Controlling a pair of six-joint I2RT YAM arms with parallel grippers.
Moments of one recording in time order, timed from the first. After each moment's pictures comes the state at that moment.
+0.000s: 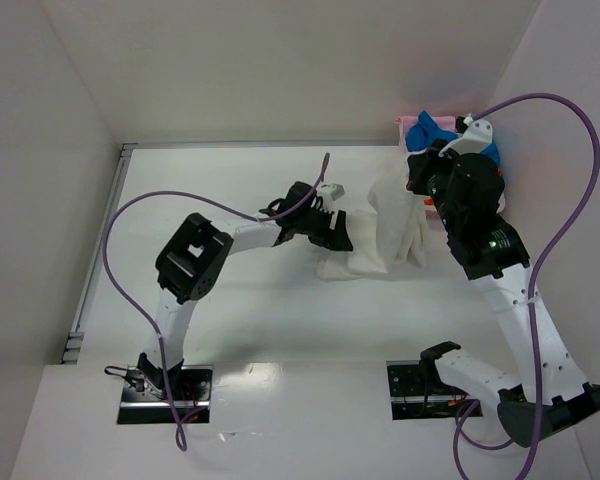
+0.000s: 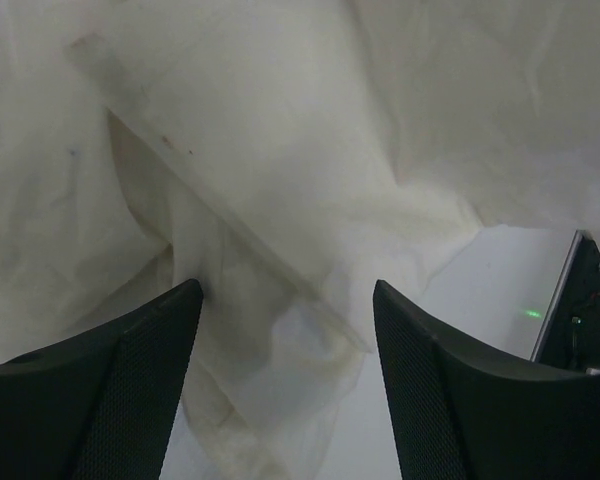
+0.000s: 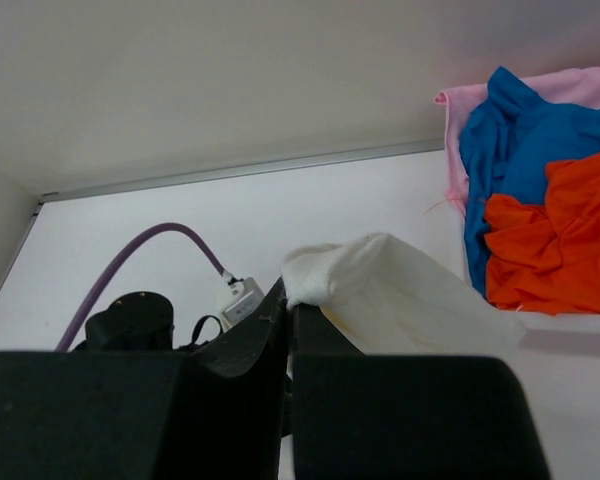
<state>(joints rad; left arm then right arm) -0.64 2.14 1.44 0.09 0.54 -0.39 0.33 1.01 1.29 -0.39 0.24 0.30</state>
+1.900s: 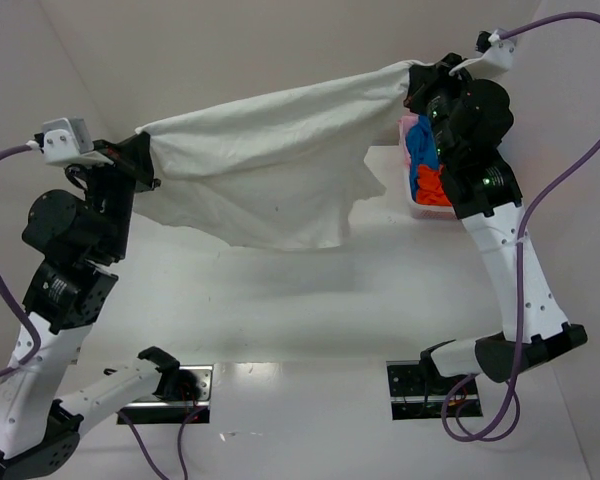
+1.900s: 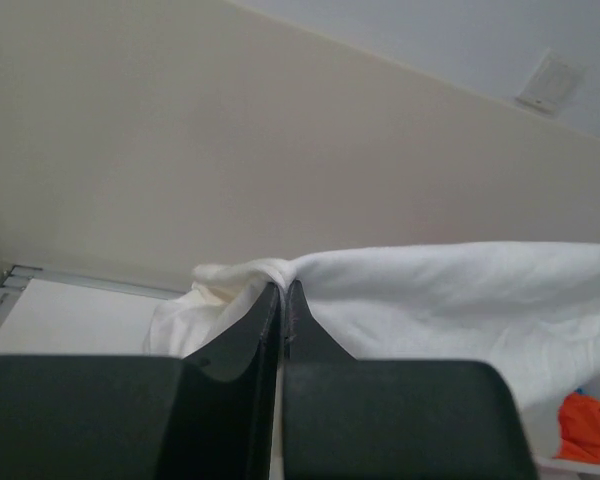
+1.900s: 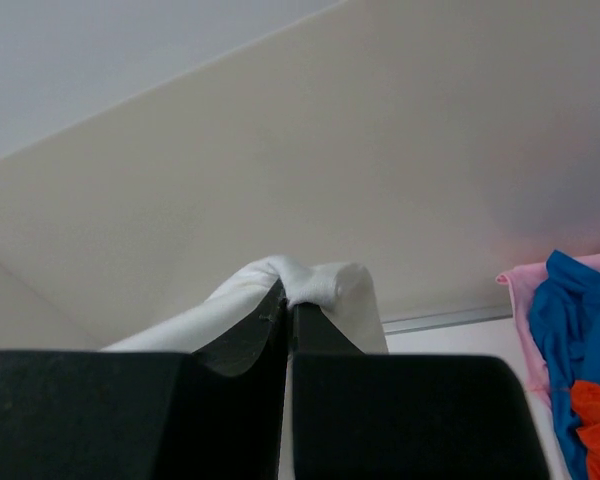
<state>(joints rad) -0.48 0.87 1.42 -0.24 -0.48 -0.21 0.33 1.35 1.78 -0.22 0.29 0.36</state>
